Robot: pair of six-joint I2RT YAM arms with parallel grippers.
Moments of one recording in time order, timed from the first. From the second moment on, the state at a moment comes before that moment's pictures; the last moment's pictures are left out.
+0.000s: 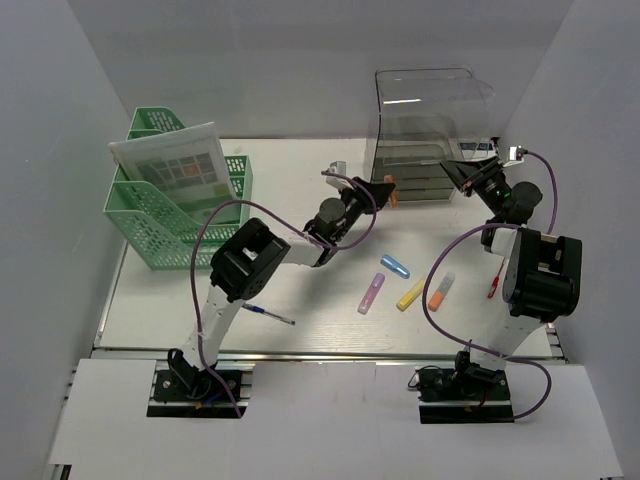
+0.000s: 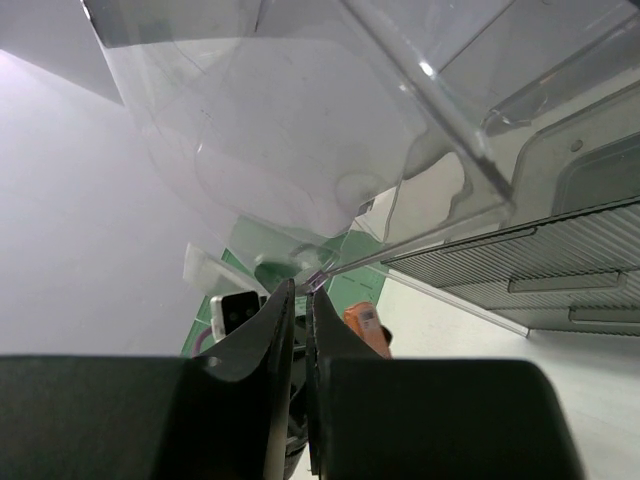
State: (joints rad) left arm -0.79 2.27 1.36 1.13 -0.11 -0.88; right arm -0.24 1.76 0.84 1.21 -0.81 1.33
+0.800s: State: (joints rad) left arm -0.78 2.33 1.55 1.12 -0.11 -0.56; right arm -0.24 1.76 0.86 1.21 -0.84 1.31
